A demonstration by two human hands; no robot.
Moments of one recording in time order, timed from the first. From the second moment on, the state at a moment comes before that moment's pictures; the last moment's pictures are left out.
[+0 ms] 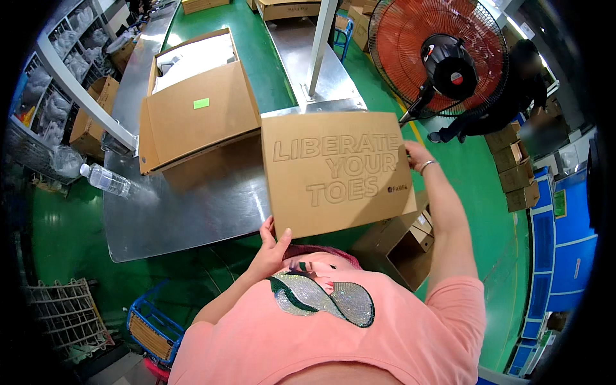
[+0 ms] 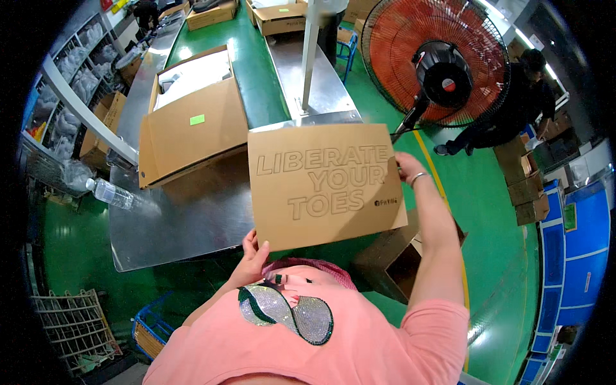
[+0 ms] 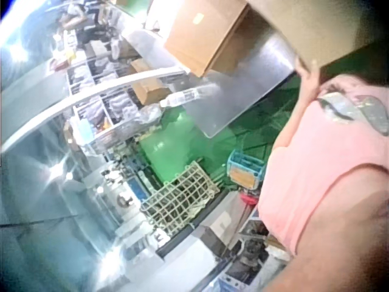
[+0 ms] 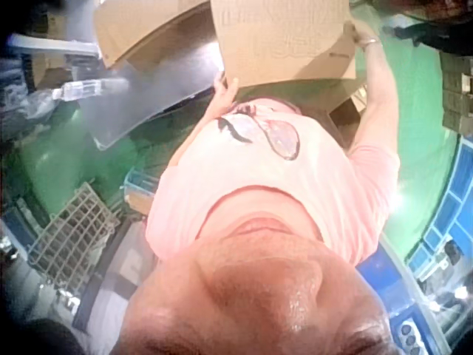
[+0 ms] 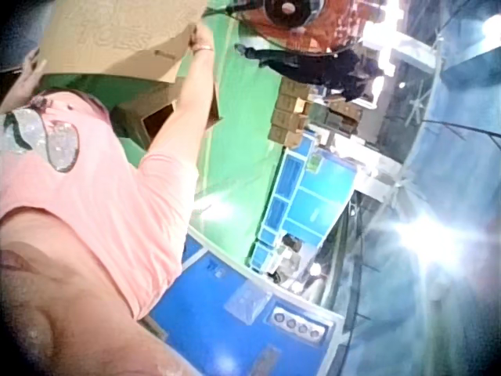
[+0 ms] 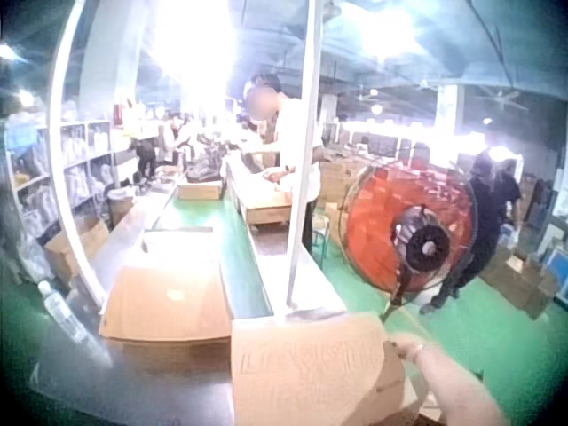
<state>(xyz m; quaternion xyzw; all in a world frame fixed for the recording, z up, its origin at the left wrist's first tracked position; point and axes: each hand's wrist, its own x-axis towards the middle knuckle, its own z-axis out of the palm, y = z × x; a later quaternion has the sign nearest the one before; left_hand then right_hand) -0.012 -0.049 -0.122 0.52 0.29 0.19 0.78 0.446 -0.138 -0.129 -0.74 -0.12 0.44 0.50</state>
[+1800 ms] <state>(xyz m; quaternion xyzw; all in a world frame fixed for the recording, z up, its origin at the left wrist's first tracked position) -0.041 -0.007 -0.076 0.58 0.39 0.45 0.56 0.155 -0.107 -0.016 -0.45 -0.30 0.52 0.67</state>
